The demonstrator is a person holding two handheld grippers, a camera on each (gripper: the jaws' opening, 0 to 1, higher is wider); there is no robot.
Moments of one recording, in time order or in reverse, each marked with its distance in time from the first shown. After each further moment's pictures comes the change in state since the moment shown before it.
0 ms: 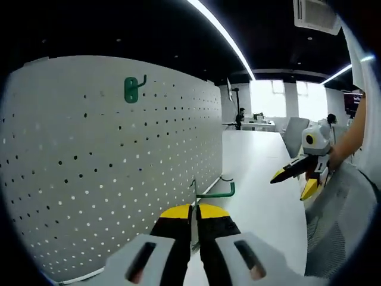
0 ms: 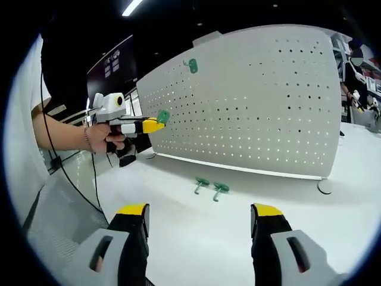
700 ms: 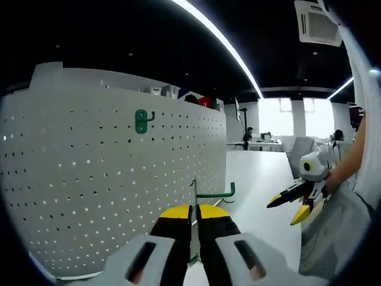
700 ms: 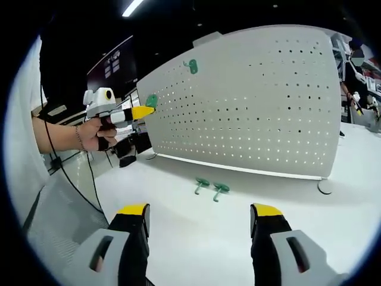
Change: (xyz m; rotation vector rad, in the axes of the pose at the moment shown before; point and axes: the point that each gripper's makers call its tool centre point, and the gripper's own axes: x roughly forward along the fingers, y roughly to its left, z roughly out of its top) left arm -0.023 -0.004 0.037 -0.036 -0.126 0.069; right arm -0.001 -0.001 0.001 0.002 -0.004 -0.001
